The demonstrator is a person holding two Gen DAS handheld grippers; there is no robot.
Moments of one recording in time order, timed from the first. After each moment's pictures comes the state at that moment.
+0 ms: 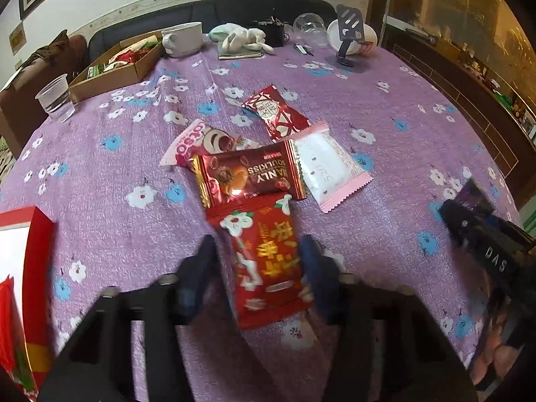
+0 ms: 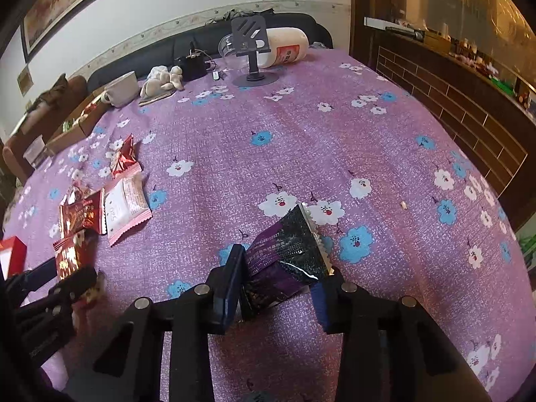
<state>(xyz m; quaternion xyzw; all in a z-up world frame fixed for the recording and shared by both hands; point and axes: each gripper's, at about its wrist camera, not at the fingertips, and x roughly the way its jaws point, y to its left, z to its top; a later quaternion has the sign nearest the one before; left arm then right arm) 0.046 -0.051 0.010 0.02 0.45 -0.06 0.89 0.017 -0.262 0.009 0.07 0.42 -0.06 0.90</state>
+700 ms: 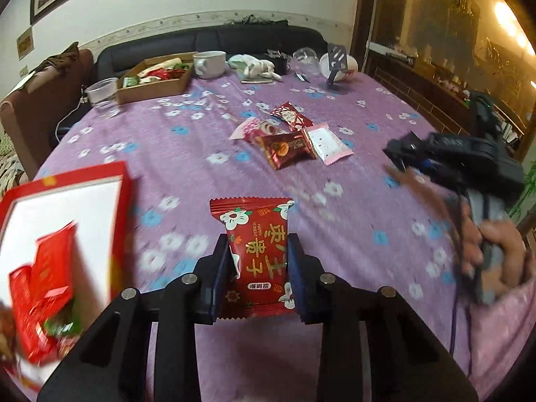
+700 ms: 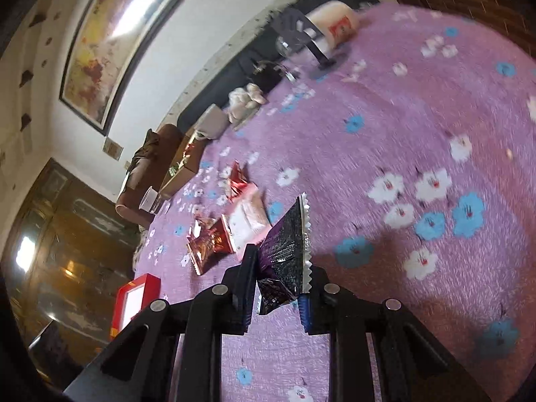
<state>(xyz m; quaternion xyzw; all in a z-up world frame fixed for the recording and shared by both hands) -0.068 0.027 0.049 0.01 0.39 -0.09 0.91 0.020 -0.271 0.016 0.28 0.38 0.16 0.87</state>
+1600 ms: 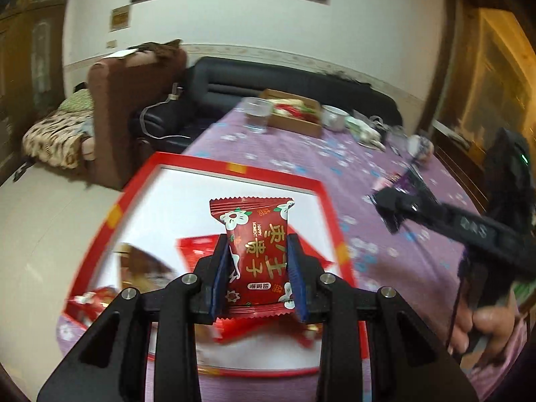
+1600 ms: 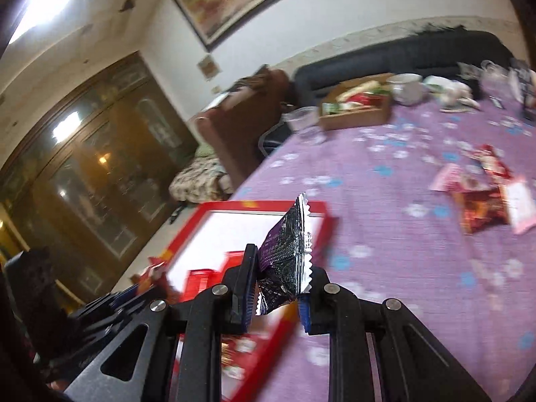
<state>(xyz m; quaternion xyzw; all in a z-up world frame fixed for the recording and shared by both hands) -0.139 0.228 0.074 -0.10 0.31 0.05 0.94 -0.056 0.029 0.074 0.12 0.33 0.37 0.86</state>
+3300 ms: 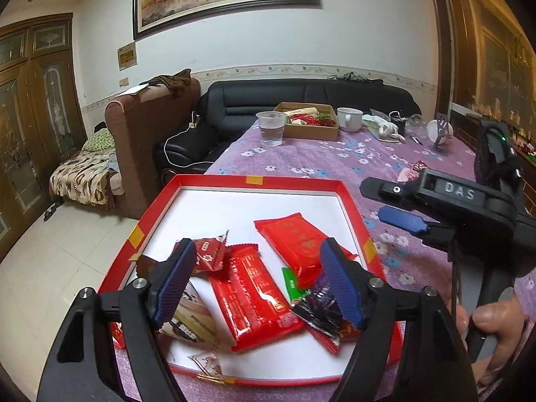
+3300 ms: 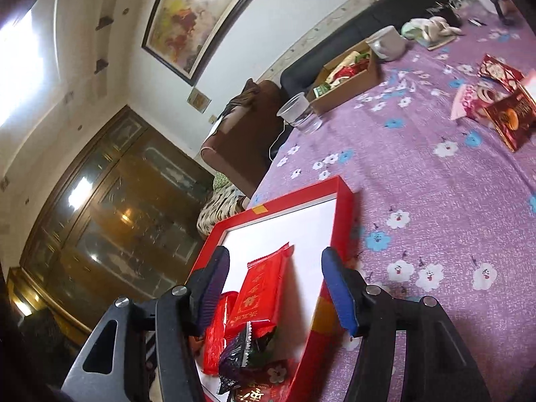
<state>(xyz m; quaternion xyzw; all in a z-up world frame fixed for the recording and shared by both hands) -0.151 0.202 0.065 0.00 0.28 0.10 0.96 -0.041 0.019 0.020 0.28 0.36 0.35 0.82</state>
